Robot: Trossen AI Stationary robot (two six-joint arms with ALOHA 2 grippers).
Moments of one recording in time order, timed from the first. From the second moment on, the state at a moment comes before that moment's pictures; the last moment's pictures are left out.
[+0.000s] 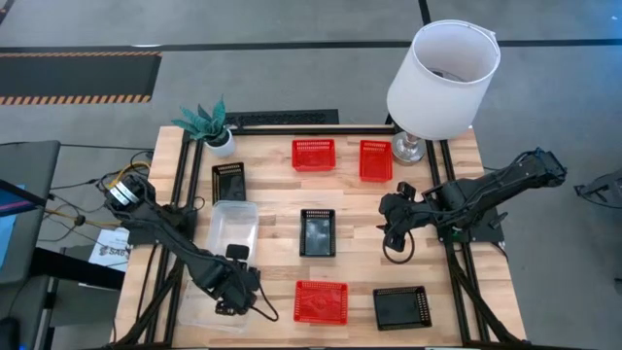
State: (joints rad) left arm -0.70 1.67 1.11 -0.94 -0.09 -0.58; right arm 0.33 1.13 0.97 -0.88 0.33 0.56
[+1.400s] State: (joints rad) left arm -0.13 1.40 1.77 -1.58 -0.22 -1.27; right arm 0.37 1.13 0.97 -0.88 0.34 0.53
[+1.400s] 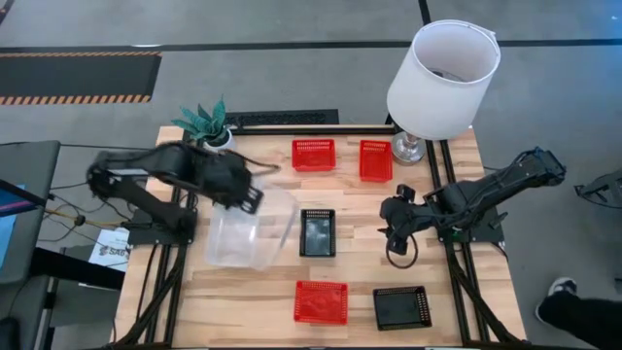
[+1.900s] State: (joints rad) left arm -0.09 1.08 1.34 -1.57 -0.11 -1.60; right arm 0.42 1.13 0.97 -0.87 0.34 0.44
